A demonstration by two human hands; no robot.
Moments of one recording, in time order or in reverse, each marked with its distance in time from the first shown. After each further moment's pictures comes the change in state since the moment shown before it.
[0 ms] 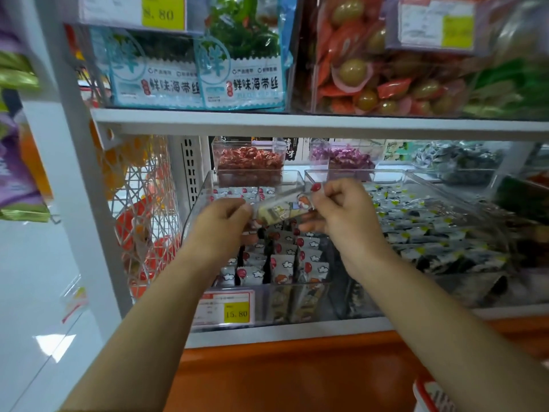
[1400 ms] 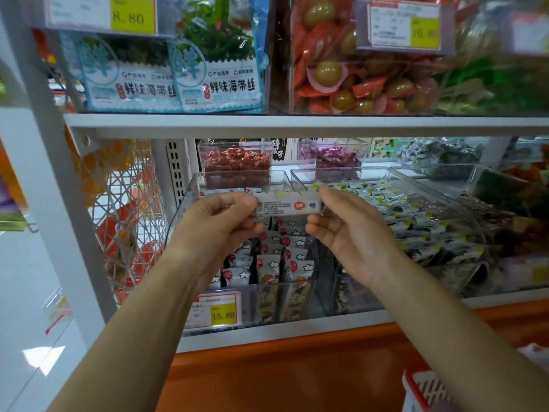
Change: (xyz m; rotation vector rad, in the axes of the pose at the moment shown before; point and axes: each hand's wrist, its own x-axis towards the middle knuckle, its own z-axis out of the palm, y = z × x) left_hand -0.011 0.015 0.008 -0.545 -0.119 -0.081; right_hand -0.008 0.009 -0.031 0.575 -0.084 0.217
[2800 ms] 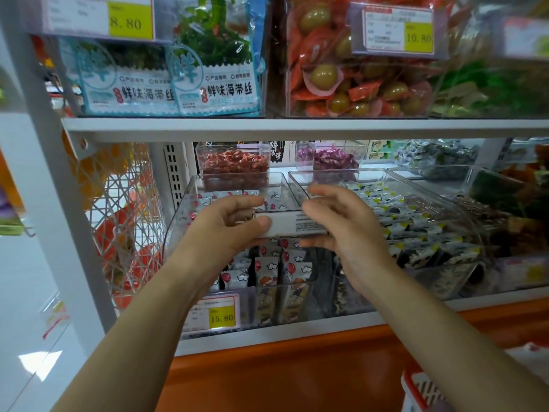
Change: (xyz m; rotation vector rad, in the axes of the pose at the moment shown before) left_hand -0.005 -0.001 0.001 0.281 -0.106 0.050; right_hand -0.004 0.007 -0.001 -0.410 -0.008 -0.206
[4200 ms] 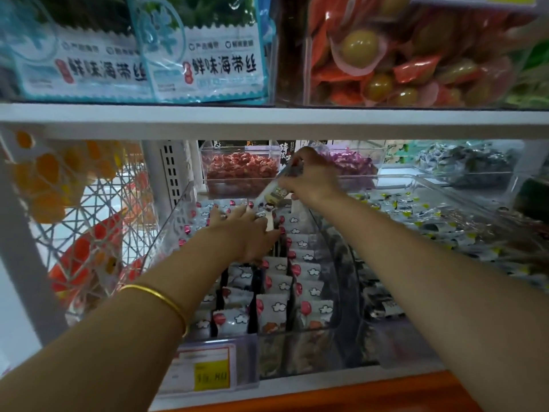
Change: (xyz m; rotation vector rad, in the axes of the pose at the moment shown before) left_hand 0.129 -0.060 -0.004 1.592 -0.246 -0.071; right_hand 0.160 0.034 0.035 -0.740 -0.054 -0.157
